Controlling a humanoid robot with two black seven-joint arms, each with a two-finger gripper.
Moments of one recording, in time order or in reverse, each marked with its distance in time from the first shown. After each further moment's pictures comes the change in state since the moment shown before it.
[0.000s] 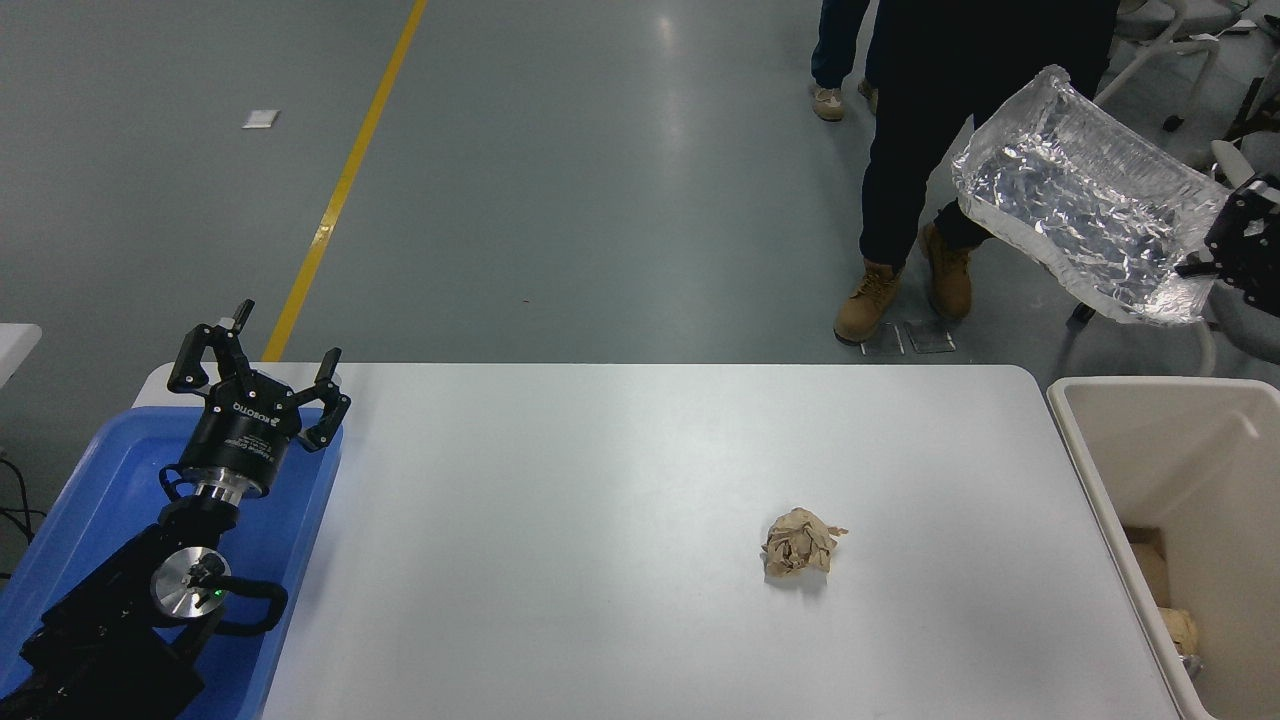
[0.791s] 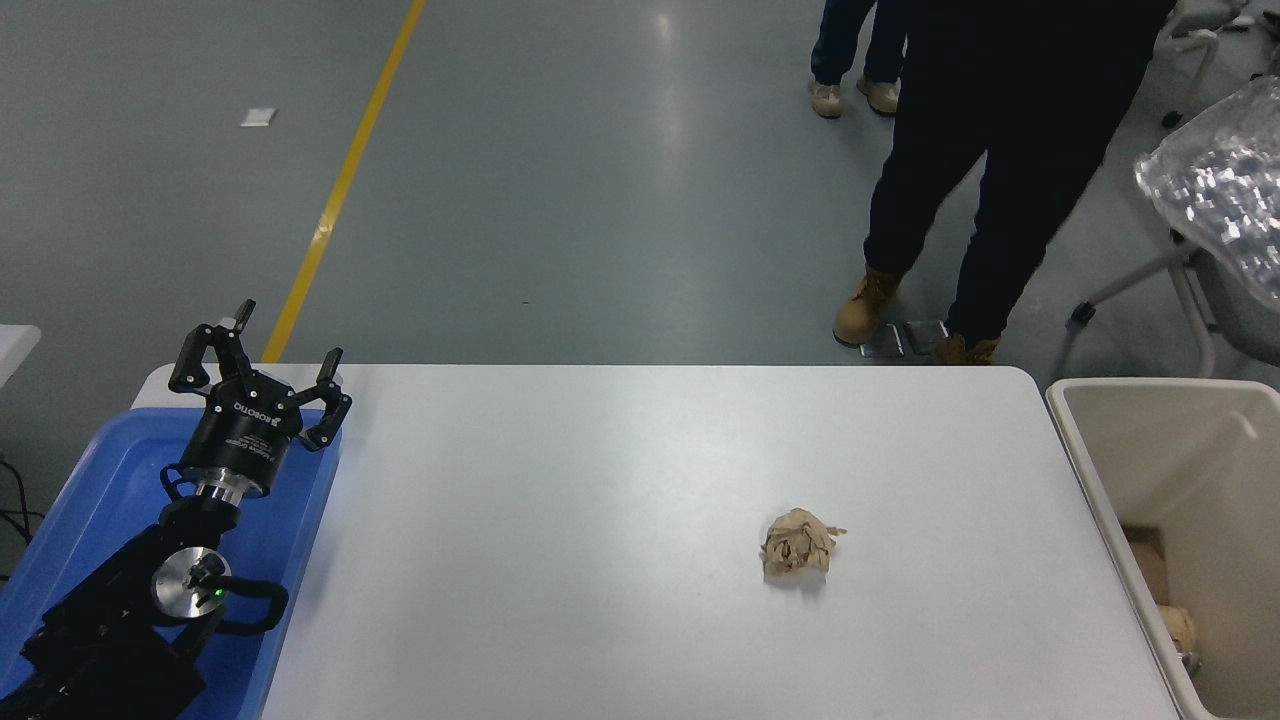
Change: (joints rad) left arm 0.000 0.000 0.000 0.000 0.000 0.000 0.000; right arm -0.680 0.072 0.191 -0.731 0.108 -0.107 0.000
